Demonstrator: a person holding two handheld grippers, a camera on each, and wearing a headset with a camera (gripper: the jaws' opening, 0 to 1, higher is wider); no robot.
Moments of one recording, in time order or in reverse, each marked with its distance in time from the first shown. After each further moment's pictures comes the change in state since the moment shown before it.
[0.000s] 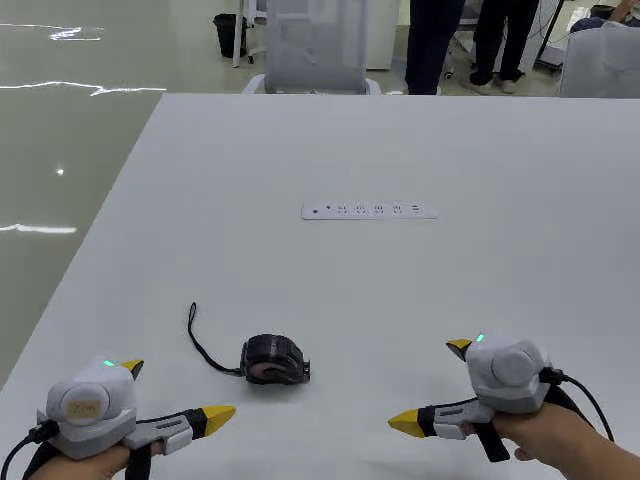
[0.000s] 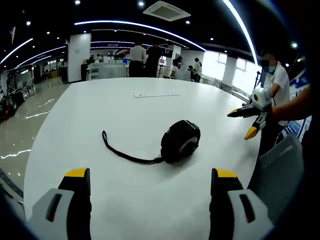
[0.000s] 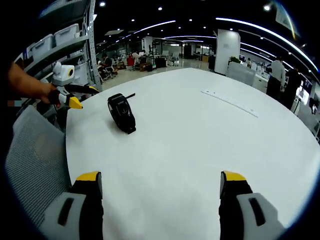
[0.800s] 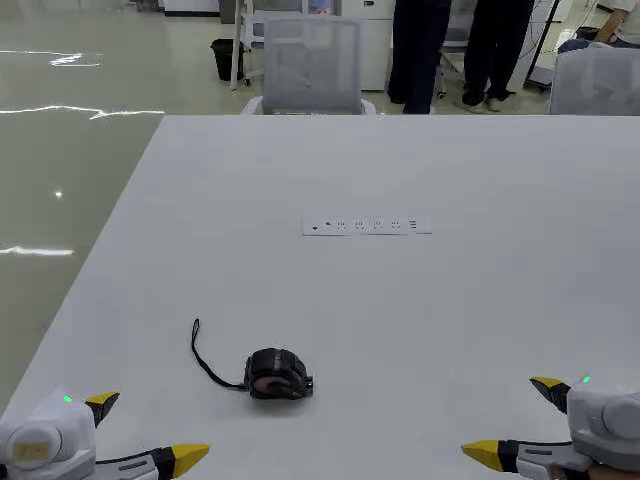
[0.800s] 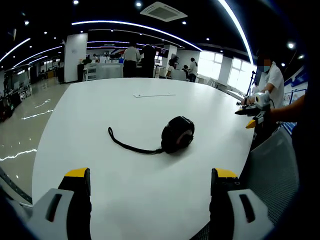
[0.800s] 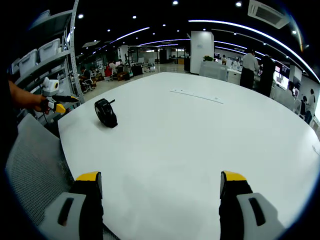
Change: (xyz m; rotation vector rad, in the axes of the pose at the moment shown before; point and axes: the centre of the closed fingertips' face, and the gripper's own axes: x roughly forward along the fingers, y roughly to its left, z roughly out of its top) left arm -0.036 0.014 -0.007 0.013 0.003 -0.039; right arm -0.080 -0.036 -0.038 0.122 -0.055 -0.160
